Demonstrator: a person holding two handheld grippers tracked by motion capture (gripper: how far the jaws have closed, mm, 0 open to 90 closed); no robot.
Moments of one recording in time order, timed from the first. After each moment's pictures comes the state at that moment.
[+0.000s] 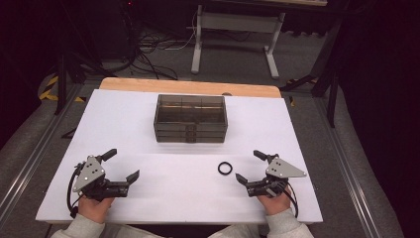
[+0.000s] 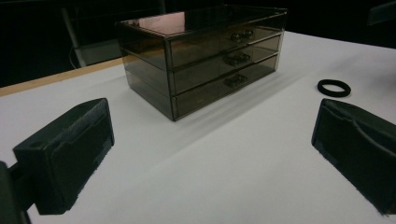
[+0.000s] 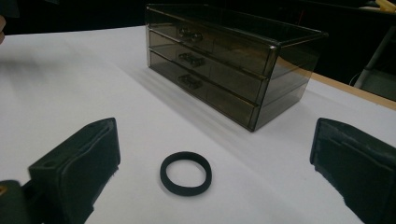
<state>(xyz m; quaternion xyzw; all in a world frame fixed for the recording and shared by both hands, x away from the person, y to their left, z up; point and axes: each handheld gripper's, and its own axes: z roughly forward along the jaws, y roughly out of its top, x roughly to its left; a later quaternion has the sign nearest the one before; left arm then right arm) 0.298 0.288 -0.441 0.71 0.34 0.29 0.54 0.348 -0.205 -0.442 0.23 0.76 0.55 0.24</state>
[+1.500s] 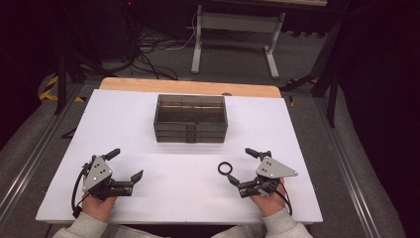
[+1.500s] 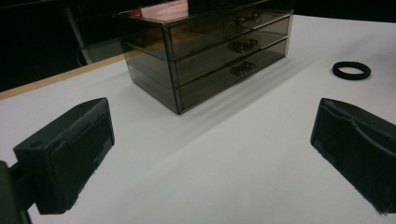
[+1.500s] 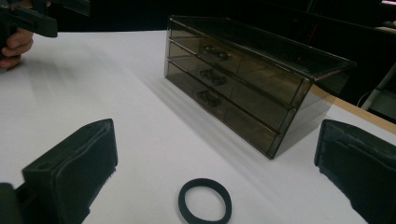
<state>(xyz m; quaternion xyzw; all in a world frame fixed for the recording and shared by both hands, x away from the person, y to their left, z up) 0.305 0.279 -0.451 0.73 0.33 0.31 0.52 0.345 -0.178 -0.429 0.19 0.77 0.55 0.24</state>
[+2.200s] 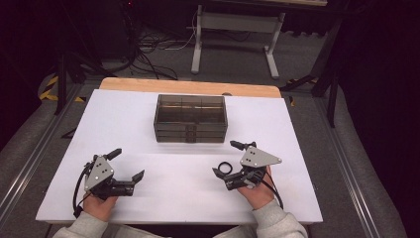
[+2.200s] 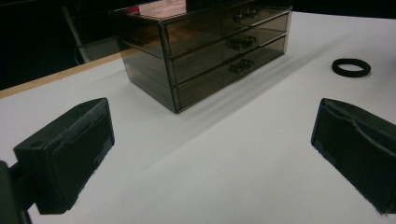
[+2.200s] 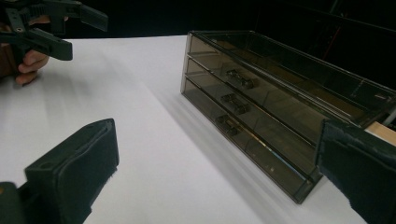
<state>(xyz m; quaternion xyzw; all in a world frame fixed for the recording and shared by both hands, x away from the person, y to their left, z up) 0.308 0.277 -0.452 0.73 0.33 0.30 0.52 0.362 -0.139 -0.410 0.17 0.79 0.55 0.22</state>
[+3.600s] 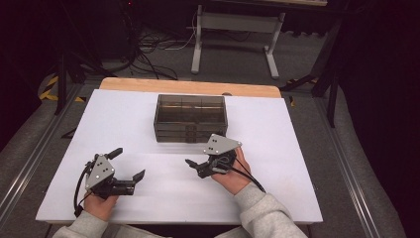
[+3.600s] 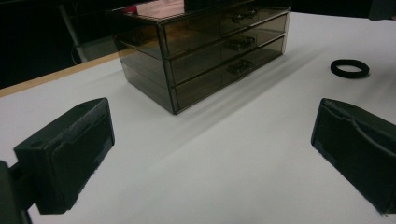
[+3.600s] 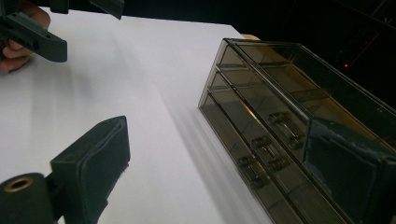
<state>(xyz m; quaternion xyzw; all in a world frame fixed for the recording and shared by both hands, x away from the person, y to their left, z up) 0.310 0.276 -0.452 0.73 0.33 0.30 0.52 0.390 -0.059 -0.397 0.09 0.83 0.49 0.23</state>
